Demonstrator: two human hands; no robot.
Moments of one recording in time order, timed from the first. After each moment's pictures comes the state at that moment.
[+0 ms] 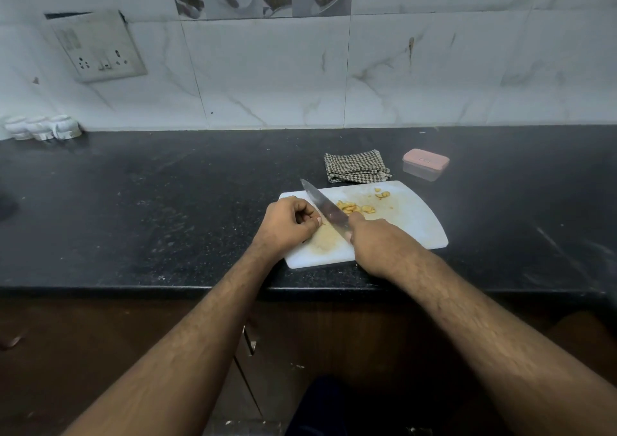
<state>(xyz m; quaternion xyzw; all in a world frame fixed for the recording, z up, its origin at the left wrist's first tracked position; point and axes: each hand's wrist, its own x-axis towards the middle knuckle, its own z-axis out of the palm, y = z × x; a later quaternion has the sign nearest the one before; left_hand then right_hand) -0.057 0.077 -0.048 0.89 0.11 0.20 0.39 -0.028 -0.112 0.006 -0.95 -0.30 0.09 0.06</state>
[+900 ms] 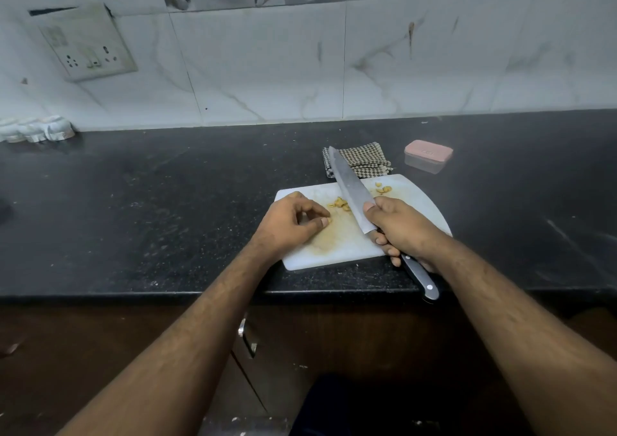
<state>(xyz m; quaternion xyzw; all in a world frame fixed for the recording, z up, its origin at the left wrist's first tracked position) -0.052 0.078 -0.049 0.90 0.06 0.18 0.39 0.019 -0.140 -0.016 -0.78 -0.21 0.27 0.53</state>
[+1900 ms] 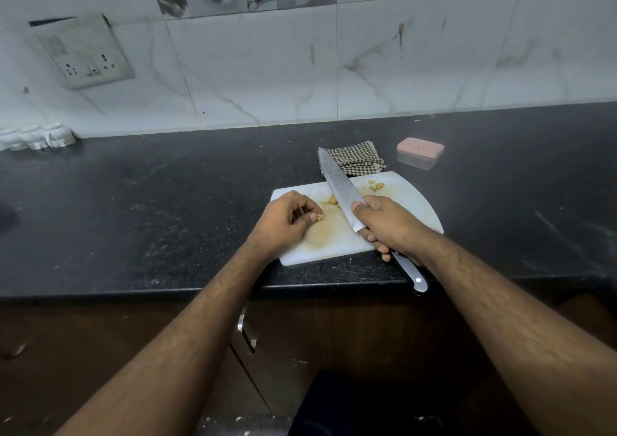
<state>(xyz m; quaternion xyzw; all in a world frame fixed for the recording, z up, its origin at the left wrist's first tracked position) -0.056 0.074 -0.050 0.91 0.05 0.18 0.37 0.012 -0.137 -0.014 -0.80 -0.21 0.25 0.50</state>
